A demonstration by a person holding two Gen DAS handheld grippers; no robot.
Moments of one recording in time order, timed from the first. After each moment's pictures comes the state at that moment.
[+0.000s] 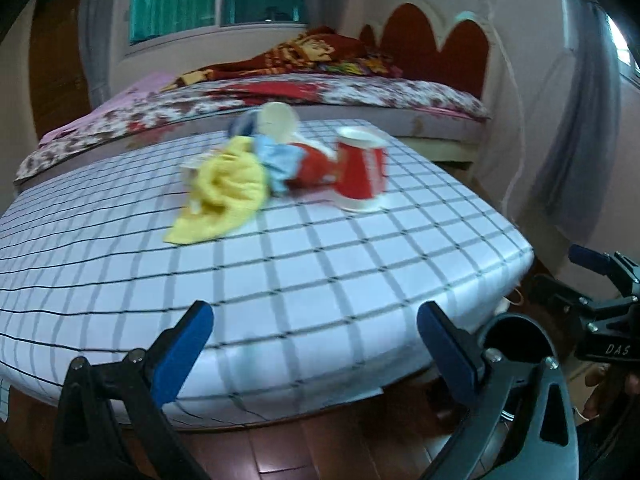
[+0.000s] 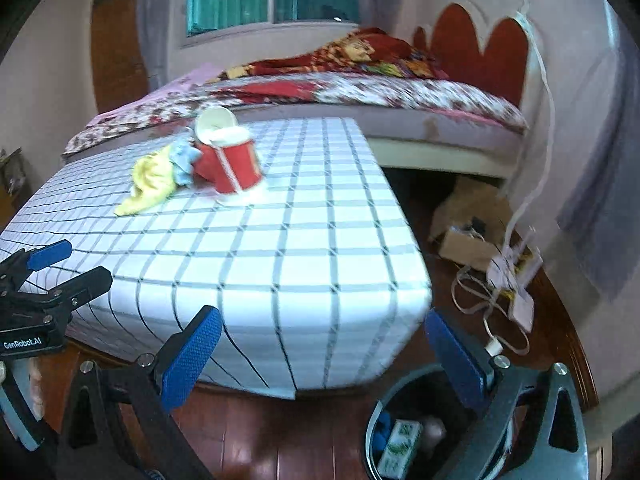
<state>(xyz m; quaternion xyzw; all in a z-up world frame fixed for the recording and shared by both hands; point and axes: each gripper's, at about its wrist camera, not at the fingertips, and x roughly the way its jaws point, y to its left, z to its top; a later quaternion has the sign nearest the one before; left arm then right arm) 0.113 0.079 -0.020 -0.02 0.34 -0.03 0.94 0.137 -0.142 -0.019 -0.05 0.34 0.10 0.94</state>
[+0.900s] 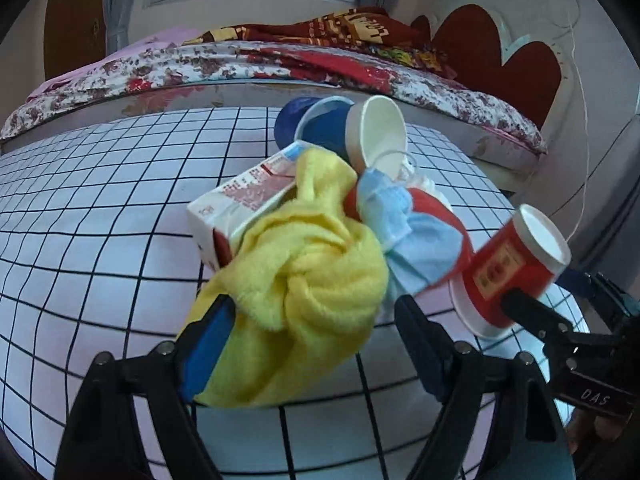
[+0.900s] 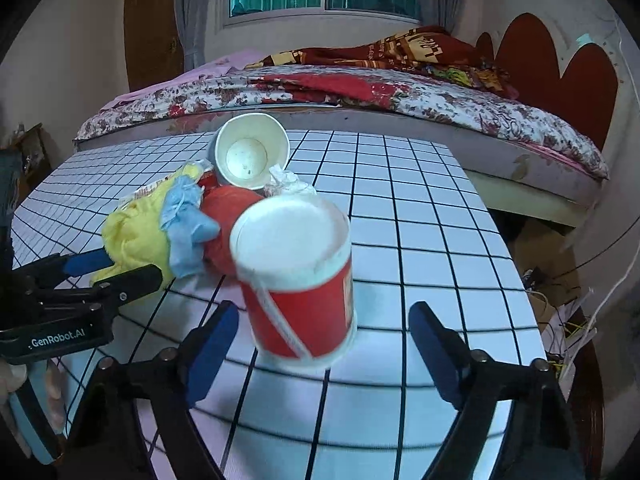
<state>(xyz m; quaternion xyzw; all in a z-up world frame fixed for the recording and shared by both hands) 0.268 0.144 -0.044 -0.09 0.39 -0.01 0.92 0.312 -0.027 -0.030 -0.08 0.35 0.17 0.92</state>
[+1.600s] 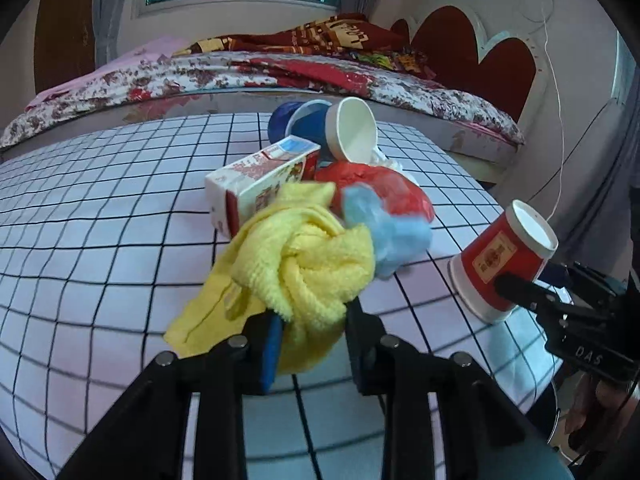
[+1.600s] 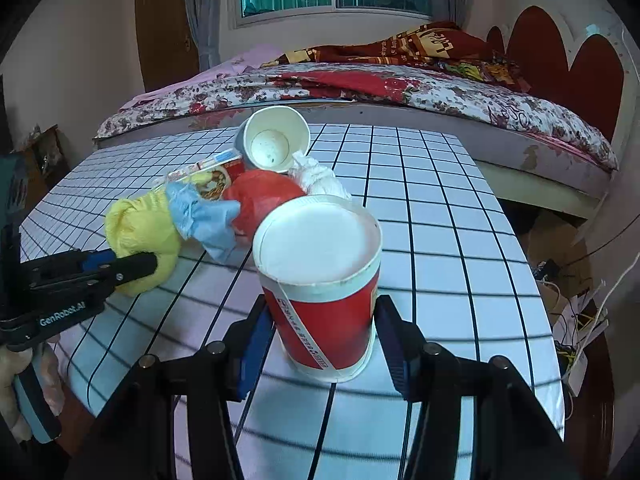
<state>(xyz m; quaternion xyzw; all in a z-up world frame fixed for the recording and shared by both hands) 0.214 0.144 -0.032 -0.08 0.37 -0.04 0.93 0.267 -0.041 -0.029 -0.07 0.36 0.20 0.91</state>
